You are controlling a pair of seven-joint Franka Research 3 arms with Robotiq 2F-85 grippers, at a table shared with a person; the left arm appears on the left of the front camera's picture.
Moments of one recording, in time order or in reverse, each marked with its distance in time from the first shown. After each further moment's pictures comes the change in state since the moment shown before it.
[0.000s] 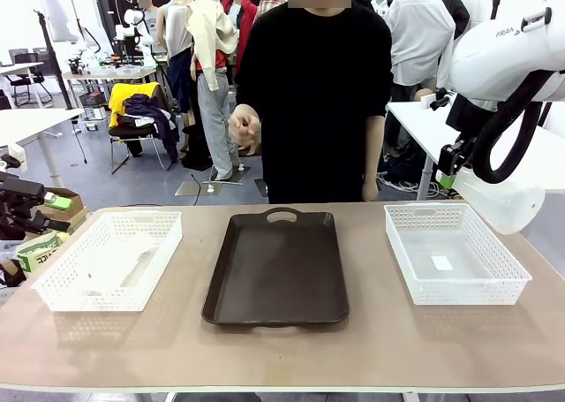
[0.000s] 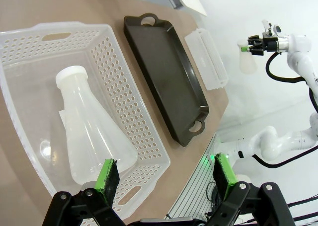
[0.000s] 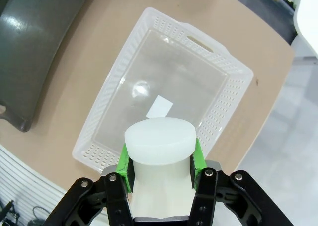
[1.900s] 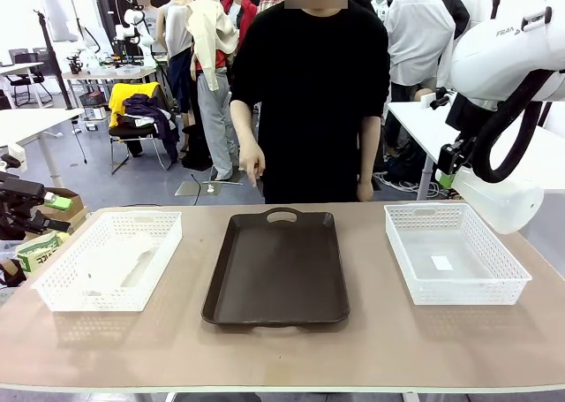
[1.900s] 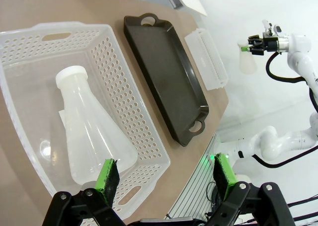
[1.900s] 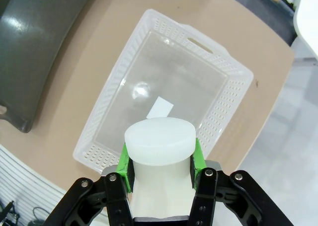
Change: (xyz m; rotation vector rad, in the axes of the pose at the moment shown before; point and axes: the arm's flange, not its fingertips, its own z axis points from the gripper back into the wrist) left arm 0.000 0.000 0.000 0.000 0.000 0.000; right arm 0.001 0.001 0.002 0.002 -0.011 0.003
